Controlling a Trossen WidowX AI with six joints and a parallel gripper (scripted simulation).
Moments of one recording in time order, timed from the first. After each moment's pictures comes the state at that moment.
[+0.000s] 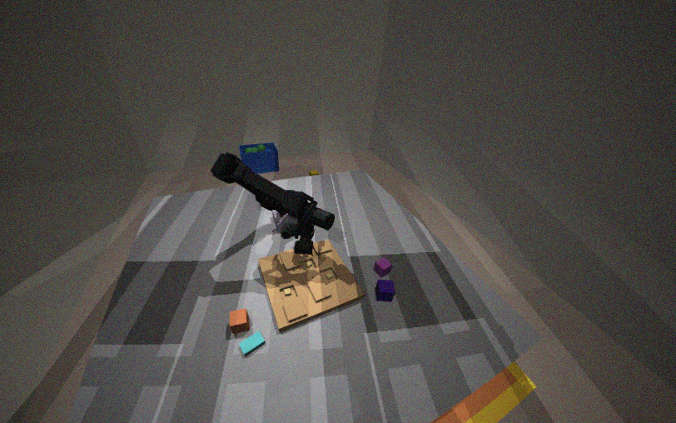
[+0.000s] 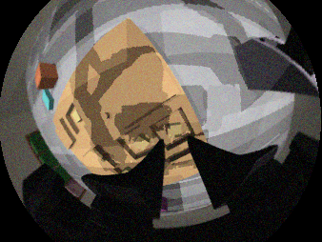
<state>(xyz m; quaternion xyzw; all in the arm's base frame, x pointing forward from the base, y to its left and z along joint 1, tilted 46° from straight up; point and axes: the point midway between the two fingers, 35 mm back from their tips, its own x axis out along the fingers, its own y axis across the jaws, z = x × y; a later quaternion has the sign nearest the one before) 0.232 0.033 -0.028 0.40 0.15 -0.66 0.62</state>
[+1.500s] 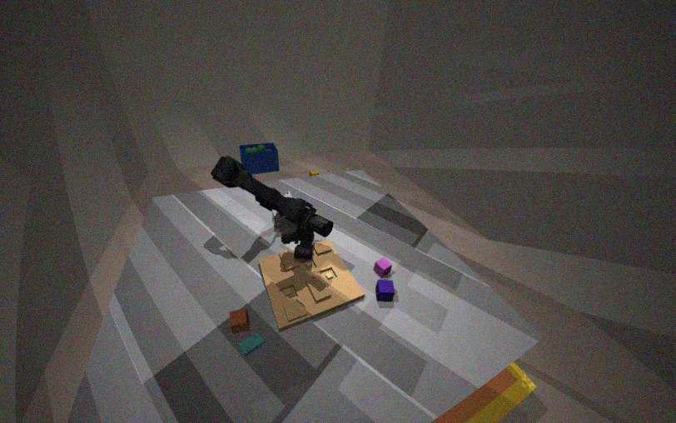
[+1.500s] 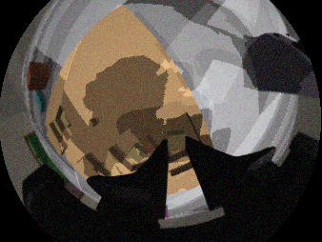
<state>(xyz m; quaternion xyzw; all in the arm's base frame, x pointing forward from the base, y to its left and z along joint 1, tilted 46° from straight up) 0.234 0.014 -0.045 0.40 0.15 -0.66 0.62</state>
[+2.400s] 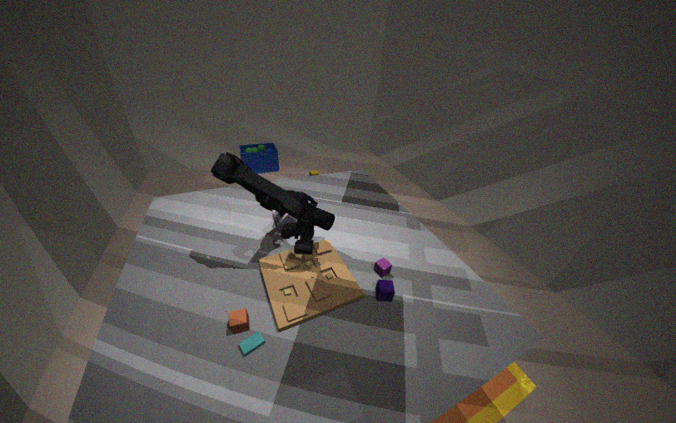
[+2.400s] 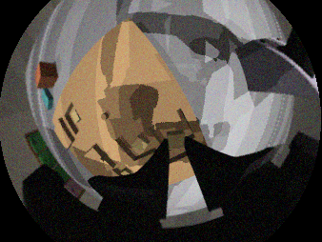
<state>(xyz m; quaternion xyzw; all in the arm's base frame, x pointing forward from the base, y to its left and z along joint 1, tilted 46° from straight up) 0.231 0.031 -0.029 0.39 0.15 -0.66 0.62</state>
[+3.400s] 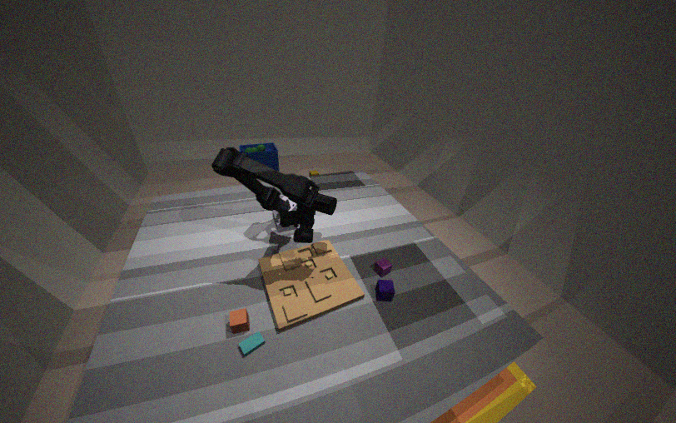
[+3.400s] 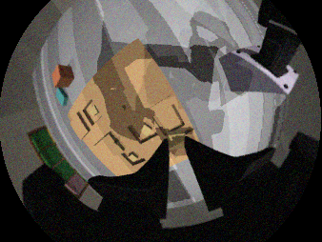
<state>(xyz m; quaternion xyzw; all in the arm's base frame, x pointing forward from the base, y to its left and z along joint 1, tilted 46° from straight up) 0.226 0.069 0.008 0.39 0.15 -0.66 0.62</state>
